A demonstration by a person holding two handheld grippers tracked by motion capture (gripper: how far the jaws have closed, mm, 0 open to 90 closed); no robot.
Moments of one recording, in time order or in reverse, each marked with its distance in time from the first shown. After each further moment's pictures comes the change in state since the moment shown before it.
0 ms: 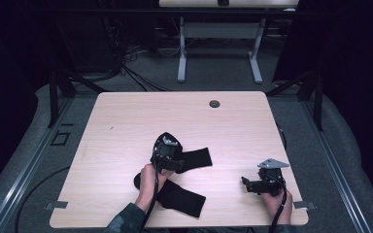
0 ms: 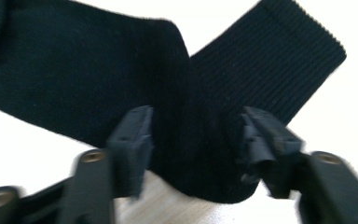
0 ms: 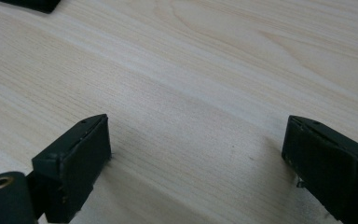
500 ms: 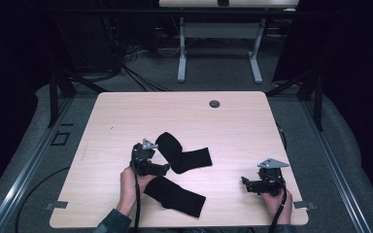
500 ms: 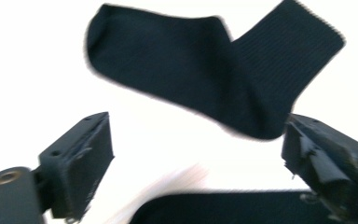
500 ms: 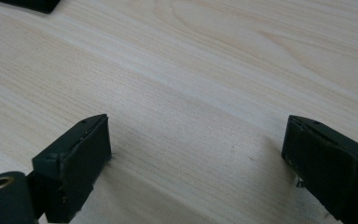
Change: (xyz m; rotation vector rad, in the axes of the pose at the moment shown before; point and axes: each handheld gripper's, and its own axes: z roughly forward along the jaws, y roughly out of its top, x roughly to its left) left arm 0.038 -0.032 -0.053 -0.075 0.040 0.015; right arm 0.000 0.000 0.000 0.004 0.001 -0.001
